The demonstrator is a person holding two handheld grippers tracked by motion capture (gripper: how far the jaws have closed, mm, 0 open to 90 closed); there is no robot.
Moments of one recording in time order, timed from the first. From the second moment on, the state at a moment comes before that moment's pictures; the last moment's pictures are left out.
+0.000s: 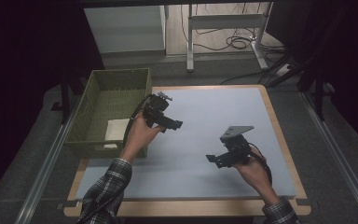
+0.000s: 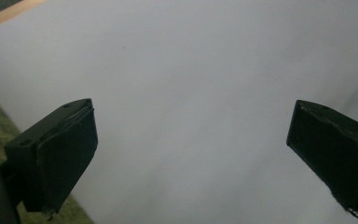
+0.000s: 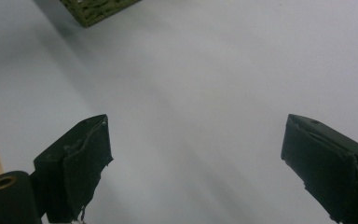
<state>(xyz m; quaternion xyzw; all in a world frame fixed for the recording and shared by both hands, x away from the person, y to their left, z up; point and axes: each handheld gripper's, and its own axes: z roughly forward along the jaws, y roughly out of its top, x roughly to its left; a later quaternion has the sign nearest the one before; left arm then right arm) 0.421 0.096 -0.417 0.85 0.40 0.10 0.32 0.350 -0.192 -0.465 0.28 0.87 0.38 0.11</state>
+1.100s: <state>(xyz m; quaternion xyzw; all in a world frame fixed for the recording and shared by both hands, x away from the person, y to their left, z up) 0.326 0.071 -0.495 0.86 0.34 0.10 0.37 0.323 -0.250 -0.501 0.31 0.86 0.38 0.13</state>
